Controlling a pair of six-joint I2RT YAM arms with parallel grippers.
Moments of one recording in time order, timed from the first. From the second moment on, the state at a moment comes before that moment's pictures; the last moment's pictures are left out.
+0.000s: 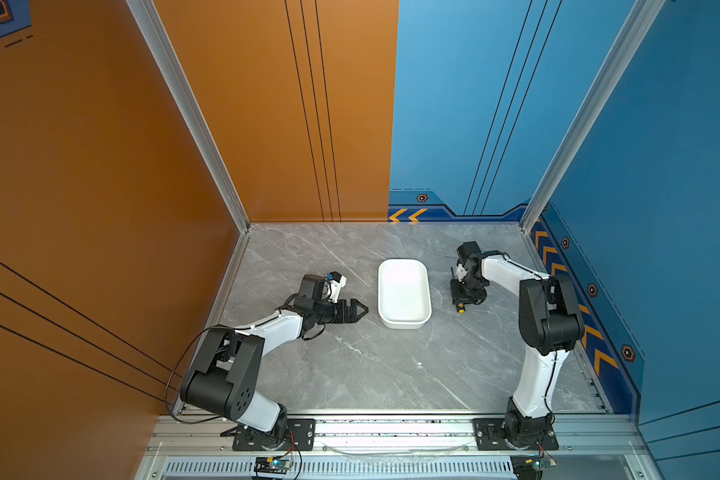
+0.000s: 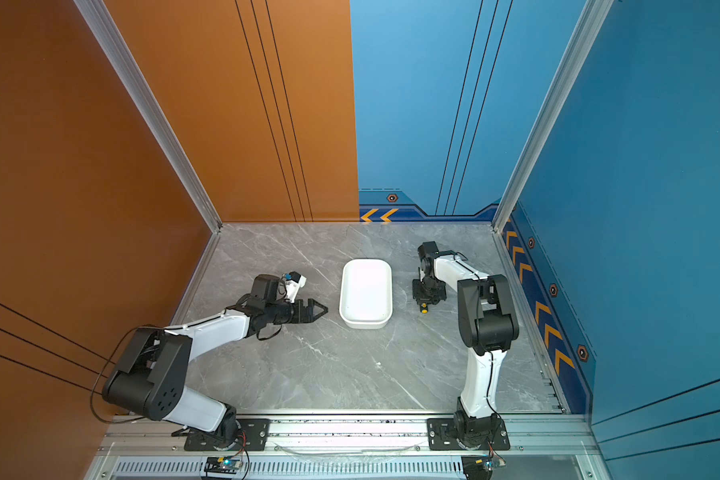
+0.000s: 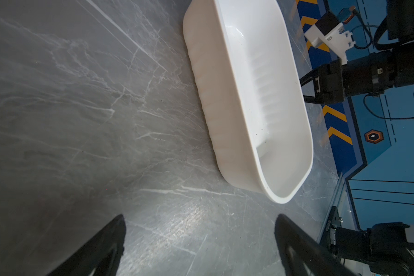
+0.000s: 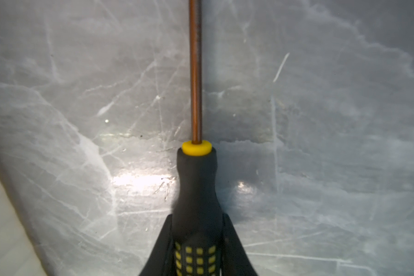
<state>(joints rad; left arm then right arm) -0.30 1.51 0.68 0.02 0.58 -0.39 0.16 1.97 1.37 -0.83 -0.04 0.20</state>
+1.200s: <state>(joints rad) -0.23 1.42 0.65 0.02 0.54 -0.39 0.61 1.93 1.60 -0.90 0.02 0.59</state>
